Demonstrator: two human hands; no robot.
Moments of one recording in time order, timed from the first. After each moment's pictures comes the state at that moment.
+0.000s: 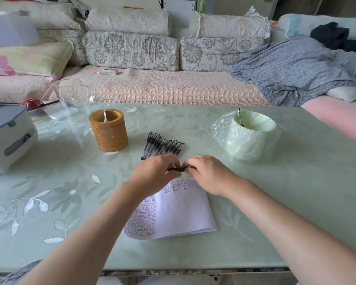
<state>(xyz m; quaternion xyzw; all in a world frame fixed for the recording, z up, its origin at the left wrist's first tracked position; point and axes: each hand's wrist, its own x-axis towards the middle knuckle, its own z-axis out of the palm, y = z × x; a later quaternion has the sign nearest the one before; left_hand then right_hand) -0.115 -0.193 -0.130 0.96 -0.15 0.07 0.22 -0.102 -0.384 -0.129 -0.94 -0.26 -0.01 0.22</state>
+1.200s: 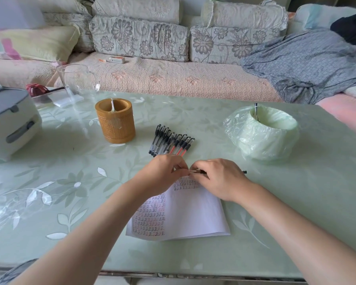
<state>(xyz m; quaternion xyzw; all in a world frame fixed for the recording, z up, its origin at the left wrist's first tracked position) -0.110 -0.181 -0.145 0.92 -0.18 0.02 0.34 -0.105 -0.379 -0.141 -0.96 -0.25 -0.04 0.12</state>
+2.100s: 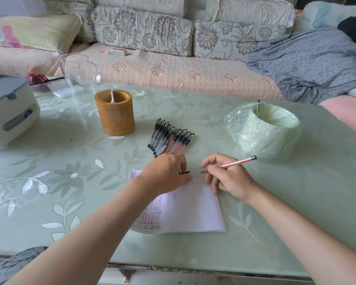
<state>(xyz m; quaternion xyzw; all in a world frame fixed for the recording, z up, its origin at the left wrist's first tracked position) -0.108 -0.200 -0.162 0.96 -0.15 0.04 0.23 -0.110 -0.402 -0.157 -0.78 -0.11 0.11 0.61</state>
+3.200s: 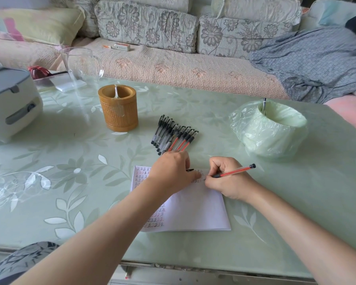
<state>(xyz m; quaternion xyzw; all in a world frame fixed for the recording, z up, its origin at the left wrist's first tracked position) -0.112 -0.211 -0.168 0.96 -0.08 0.06 0.26 -0.107 -0.396 -0.168 -0.87 -0.19 0.04 0.46</state>
